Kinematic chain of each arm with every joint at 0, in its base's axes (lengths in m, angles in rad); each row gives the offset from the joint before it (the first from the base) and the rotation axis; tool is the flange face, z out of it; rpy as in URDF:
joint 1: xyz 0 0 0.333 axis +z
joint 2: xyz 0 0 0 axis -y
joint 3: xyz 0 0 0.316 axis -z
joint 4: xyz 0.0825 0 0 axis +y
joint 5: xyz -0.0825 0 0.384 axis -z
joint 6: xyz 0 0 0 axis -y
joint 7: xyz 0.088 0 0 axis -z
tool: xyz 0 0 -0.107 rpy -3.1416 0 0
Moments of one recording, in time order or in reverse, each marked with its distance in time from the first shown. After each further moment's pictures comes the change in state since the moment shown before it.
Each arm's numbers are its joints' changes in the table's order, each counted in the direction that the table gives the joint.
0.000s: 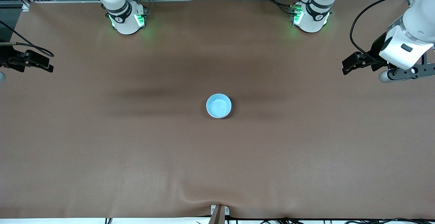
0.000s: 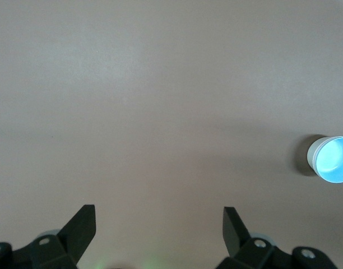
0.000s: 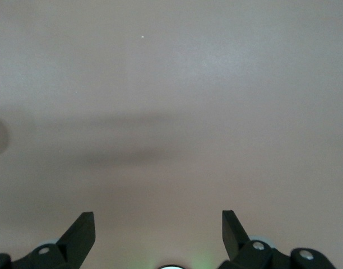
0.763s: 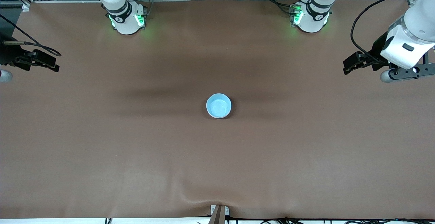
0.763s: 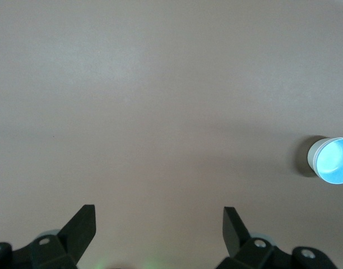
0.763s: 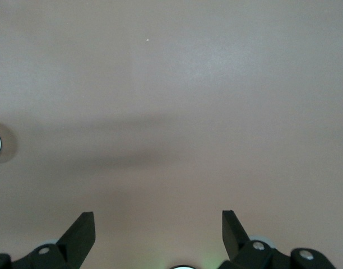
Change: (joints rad) left arm 0.007 0.005 -0.001 0.000 0.000 -0.004 0.000; right arm 0.021 0.000 -0.023 -0.012 0.002 -0.002 0.082
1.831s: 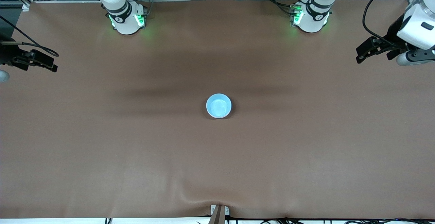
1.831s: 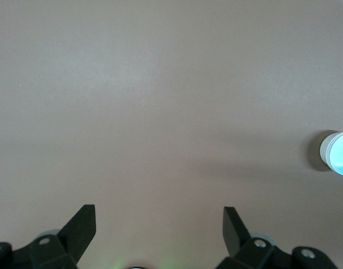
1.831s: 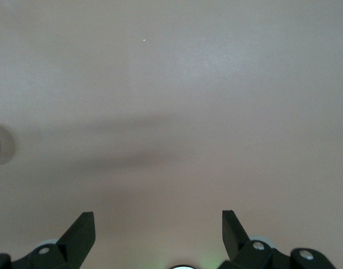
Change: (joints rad) left arm 0.047 0.094 -0.004 0.032 0.000 -0.020 0.099; right arm -0.002 0.000 0.006 0.000 0.002 -0.001 0.001
